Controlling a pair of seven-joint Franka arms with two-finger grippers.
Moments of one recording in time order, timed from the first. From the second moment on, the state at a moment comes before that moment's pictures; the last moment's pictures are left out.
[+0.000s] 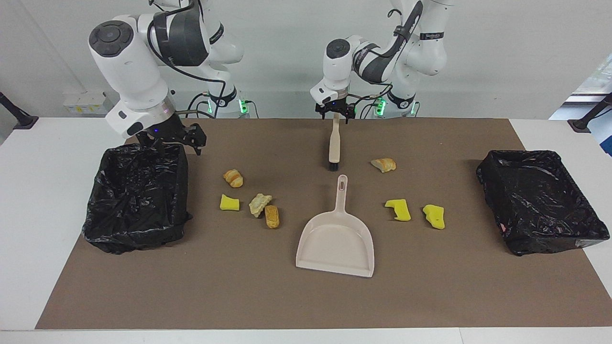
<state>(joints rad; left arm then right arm) -0.96 -0.21 -0.02 -2.52 -0.08 2.16 -0.57 -0.03 0.13 0.10 -1.54 -0.03 1.59 0.05</state>
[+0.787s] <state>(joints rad) -0.96 -0.21 -0.01 -2.50 -0.09 2.06 -0.57 0.00 0.15 0.11 -1.54 -0.03 1.59 0.05</state>
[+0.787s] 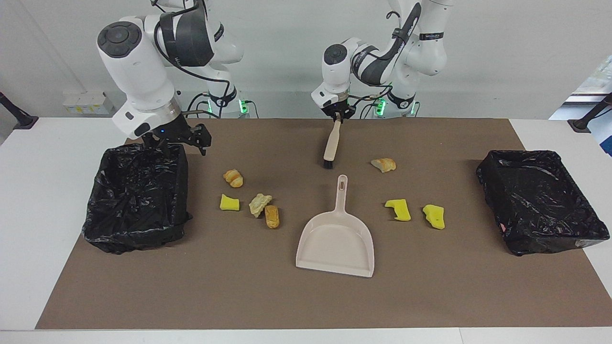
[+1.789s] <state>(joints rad) -0.48 -0.18 0.01 -2.43 -0.06 1.95 -0.15 0.26 0.28 0.11 -1.53 -0.03 1.81 0.52</state>
